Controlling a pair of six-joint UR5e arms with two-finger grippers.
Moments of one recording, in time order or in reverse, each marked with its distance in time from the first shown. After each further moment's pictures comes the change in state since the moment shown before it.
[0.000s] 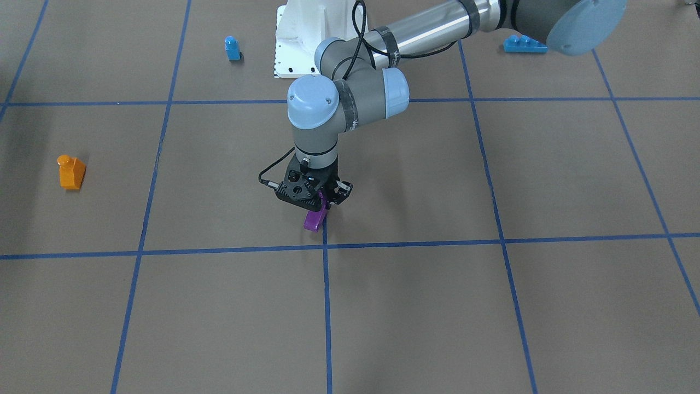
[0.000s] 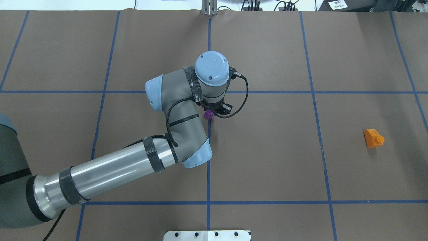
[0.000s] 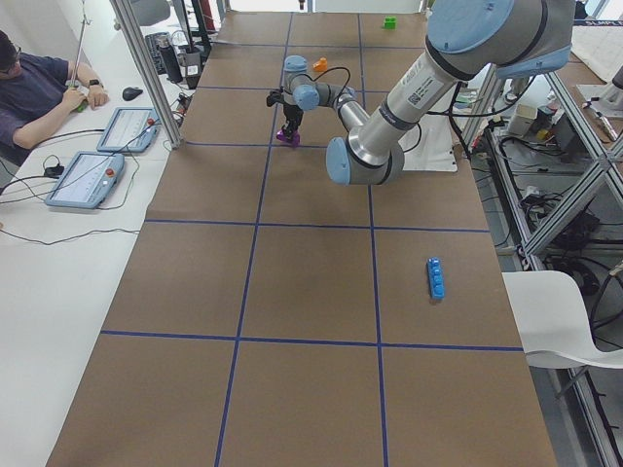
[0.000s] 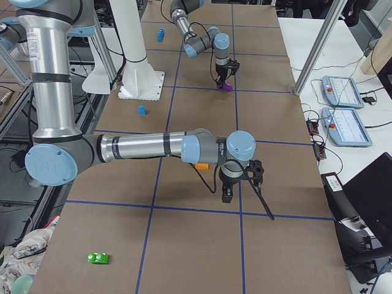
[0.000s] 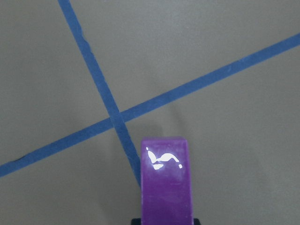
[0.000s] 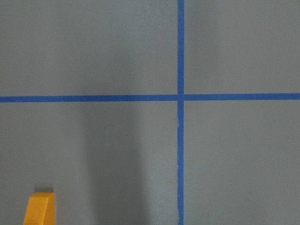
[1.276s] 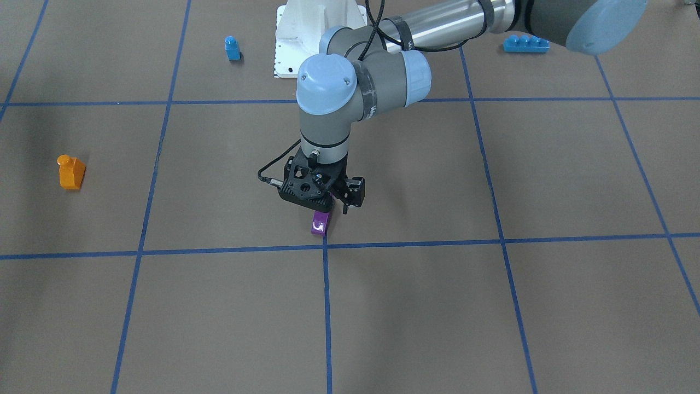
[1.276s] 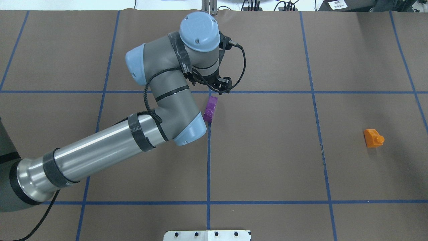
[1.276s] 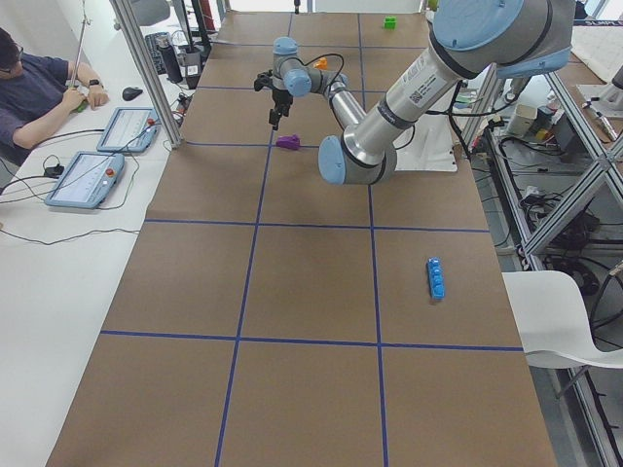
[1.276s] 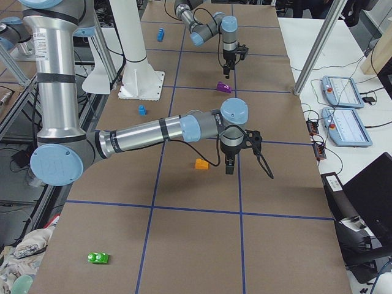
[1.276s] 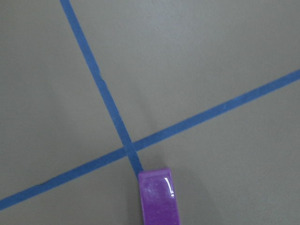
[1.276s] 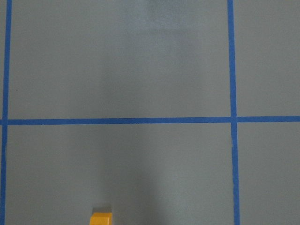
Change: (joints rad) left arm -0.111 0.000 -0.157 0.121 -0.064 0.000; right arm -0.149 -0.063 0.184 0.204 -0.052 0.341
